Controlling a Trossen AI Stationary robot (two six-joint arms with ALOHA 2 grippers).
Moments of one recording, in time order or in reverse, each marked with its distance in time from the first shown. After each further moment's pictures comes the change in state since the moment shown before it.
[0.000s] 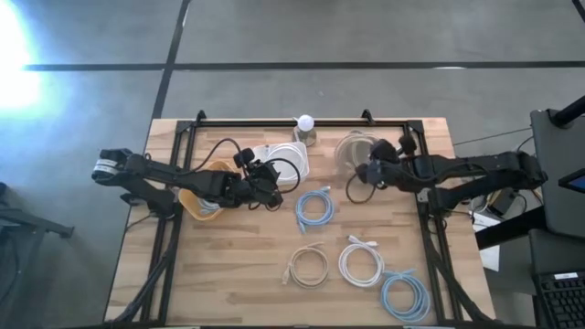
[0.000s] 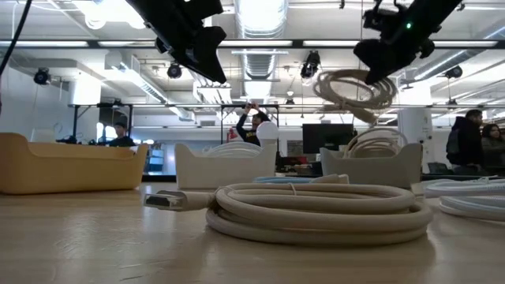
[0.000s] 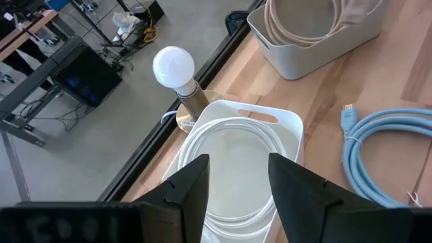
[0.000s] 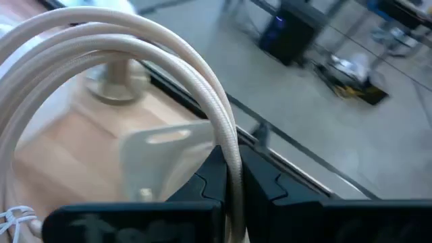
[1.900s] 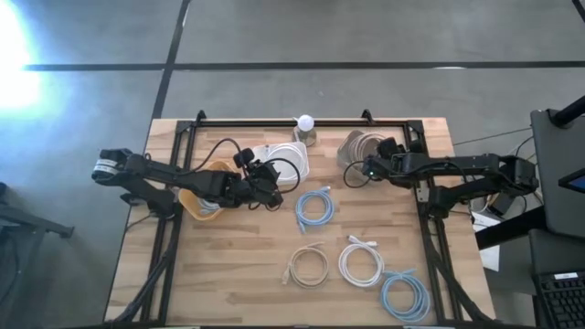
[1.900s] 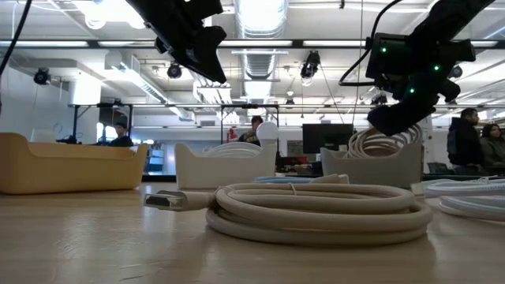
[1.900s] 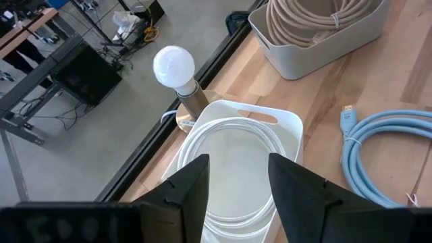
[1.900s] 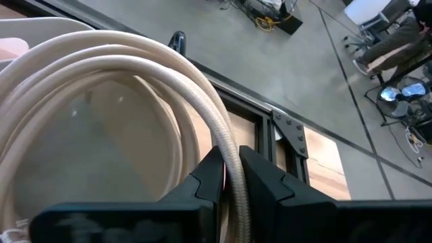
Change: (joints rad) left arm 0.000 0.000 0.000 0.000 0.000 -0.009; right arm -0.277 0.104 -0.252 0.071 0.039 0.185
